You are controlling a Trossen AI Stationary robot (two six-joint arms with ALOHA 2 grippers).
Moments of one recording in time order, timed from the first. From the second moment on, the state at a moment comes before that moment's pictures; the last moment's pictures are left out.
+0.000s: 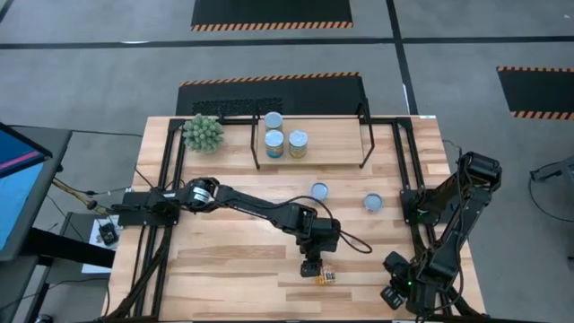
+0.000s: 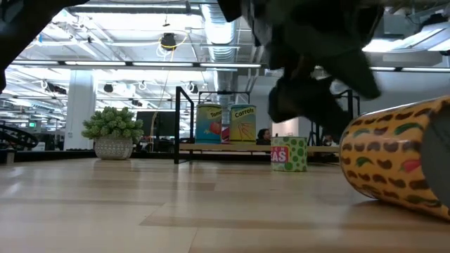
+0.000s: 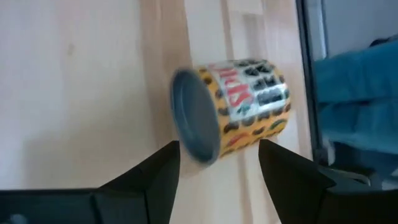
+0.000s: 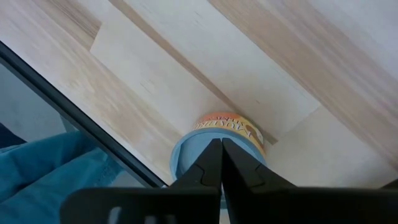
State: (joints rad) left arm -0.22 2.38 2.06 -0.72 0.42 -0.28; right arm 1.14 1.53 0.91 -0.65 0.10 2.03
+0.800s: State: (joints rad) left arm -0.25 2.37 2.04 -0.62 0.35 -0.27; right arm 1.14 1.53 0.91 -0.65 0.10 2.03
